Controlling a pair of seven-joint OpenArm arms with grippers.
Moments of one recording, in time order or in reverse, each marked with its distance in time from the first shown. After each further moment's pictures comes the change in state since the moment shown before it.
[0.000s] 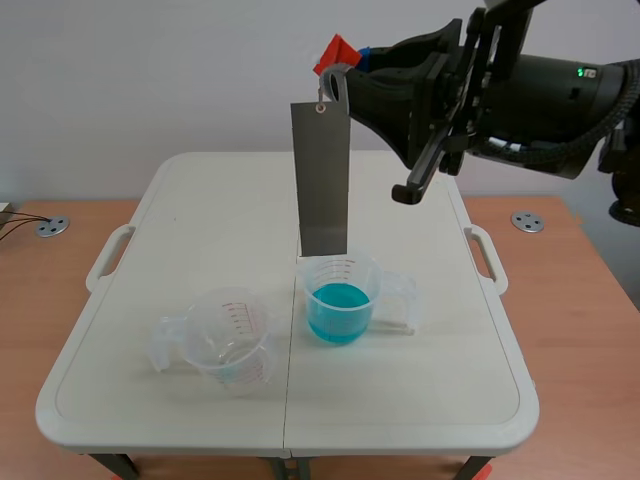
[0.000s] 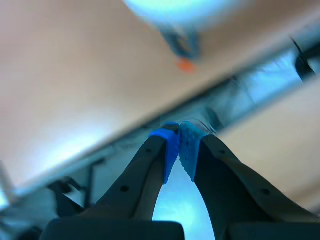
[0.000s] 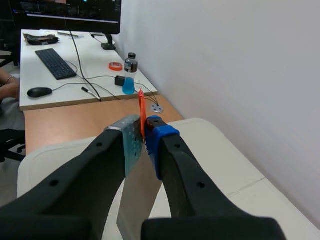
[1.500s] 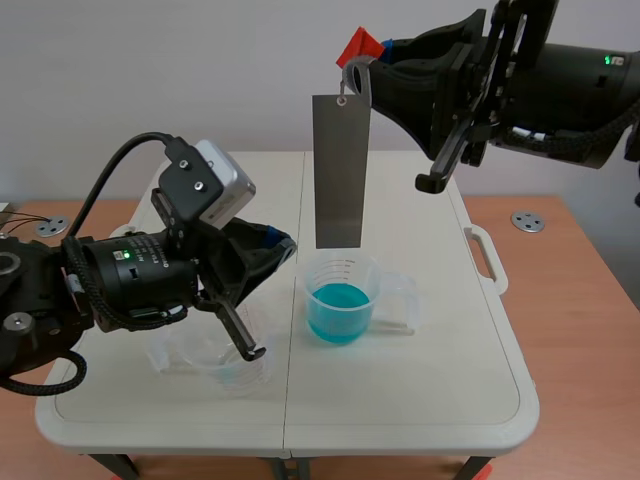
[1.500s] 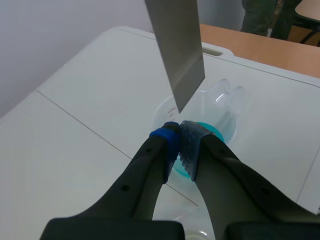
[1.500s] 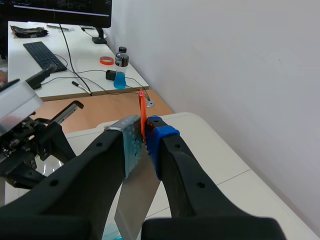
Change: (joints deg) left arm -43.1 10.2 36.0 6.7 0.9 -8.0 0.9; right arm 0.0 1.8 1.7 0.0 0.7 0.0 -0.4
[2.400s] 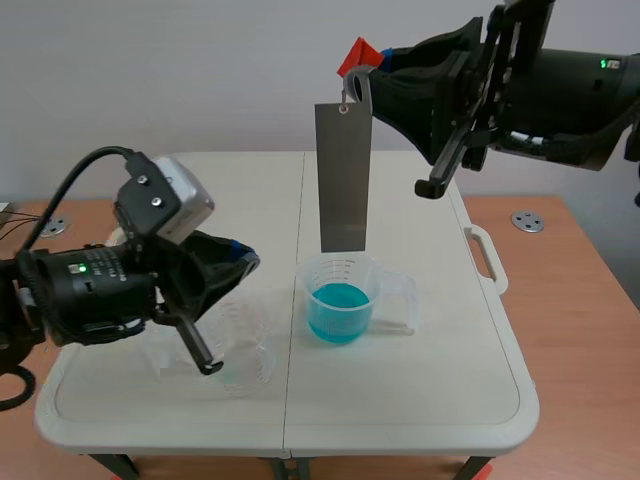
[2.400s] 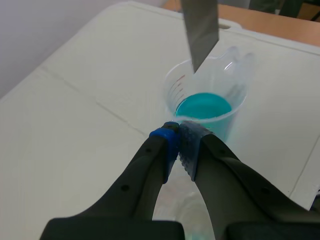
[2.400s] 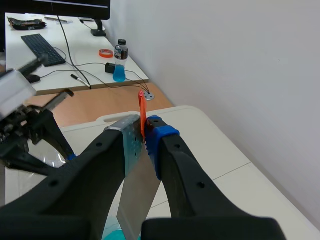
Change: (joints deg) left arm 4.1 -7.6 -2.8 2.4 -3.5 1.6 -0.9; right arm 0.0 0.0 0.0 0.0 0.0 0.0 -2.0
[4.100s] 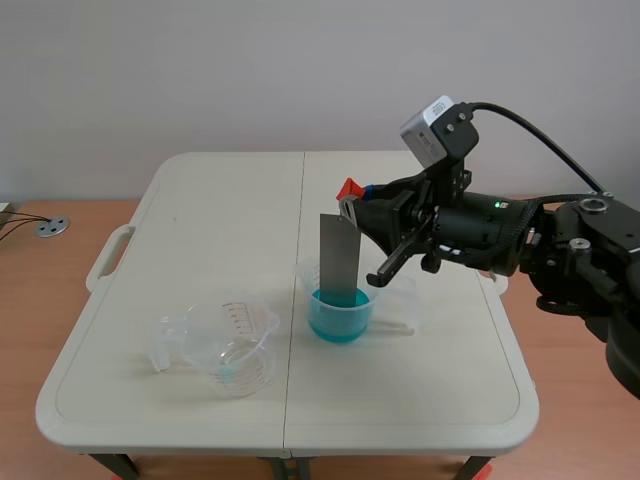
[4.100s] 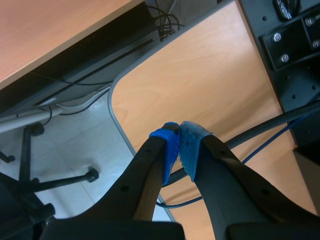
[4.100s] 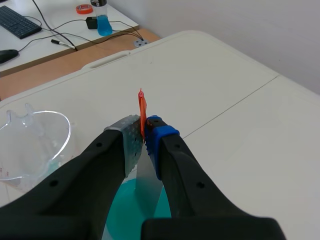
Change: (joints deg) left arm 47.8 7.9 -25.1 -16.4 9.8 7.5 -3.7; right arm 0.2 -14.9 0.0 -25.5 -14.5 1.5 4.5
